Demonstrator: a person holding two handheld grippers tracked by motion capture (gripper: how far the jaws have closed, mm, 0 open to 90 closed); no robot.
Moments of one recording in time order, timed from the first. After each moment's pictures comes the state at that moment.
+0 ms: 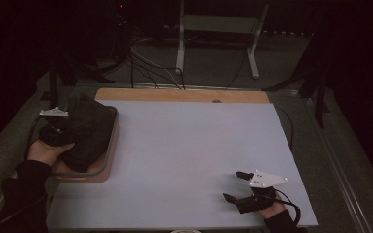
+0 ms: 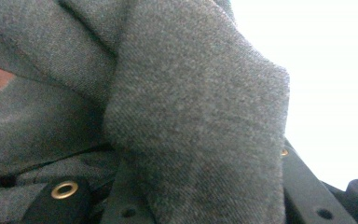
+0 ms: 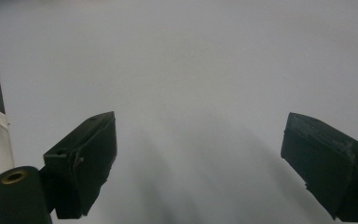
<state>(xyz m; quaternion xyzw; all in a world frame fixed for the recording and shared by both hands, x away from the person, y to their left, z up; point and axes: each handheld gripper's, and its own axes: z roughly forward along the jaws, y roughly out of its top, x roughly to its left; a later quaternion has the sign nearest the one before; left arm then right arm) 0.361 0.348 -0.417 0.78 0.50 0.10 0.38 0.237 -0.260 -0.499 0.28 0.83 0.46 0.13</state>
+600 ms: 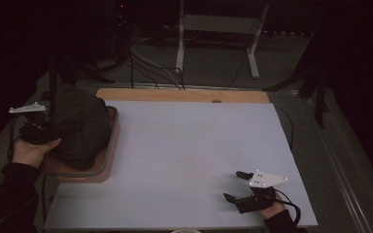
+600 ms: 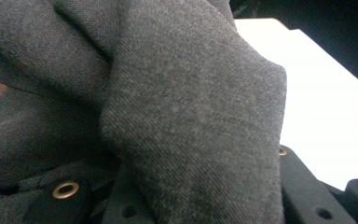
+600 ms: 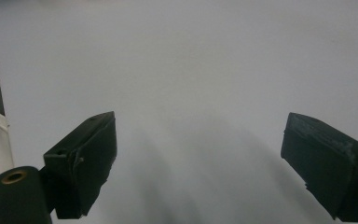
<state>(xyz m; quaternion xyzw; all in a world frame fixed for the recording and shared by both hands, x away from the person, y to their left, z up) 0.341 0.367 -0.384 0.73 0.49 0.10 0.46 0.237 -0.260 -0.499 0.28 0.83 0.46 0.13</state>
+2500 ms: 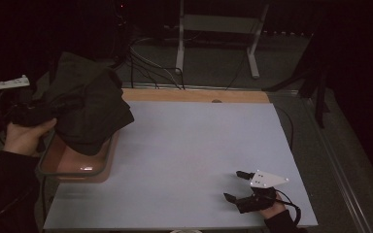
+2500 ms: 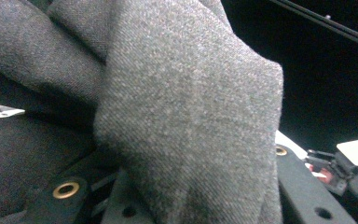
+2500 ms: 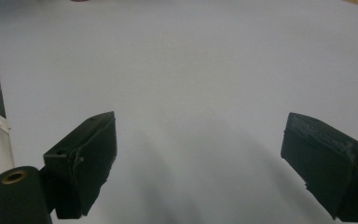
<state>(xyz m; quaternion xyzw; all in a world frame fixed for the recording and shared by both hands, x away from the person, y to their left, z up) 0.333 0.332 -0.298 0.71 0.40 0.09 0.58 0.236 -0.261 -0.498 0.28 0.83 0.47 0.13</state>
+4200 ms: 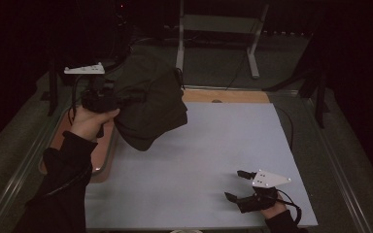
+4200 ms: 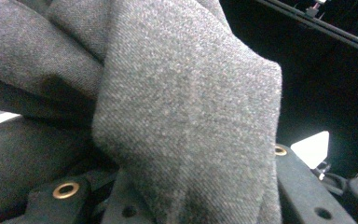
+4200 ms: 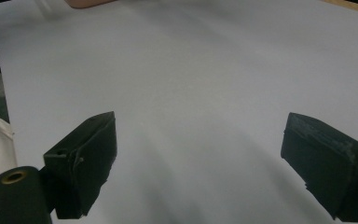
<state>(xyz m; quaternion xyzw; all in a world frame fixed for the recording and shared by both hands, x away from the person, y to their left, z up) 0.375 0.198 -0.288 0.75 0.31 0.01 0.59 0.235 -0.263 -0.495 0.28 0.82 0.48 0.13</state>
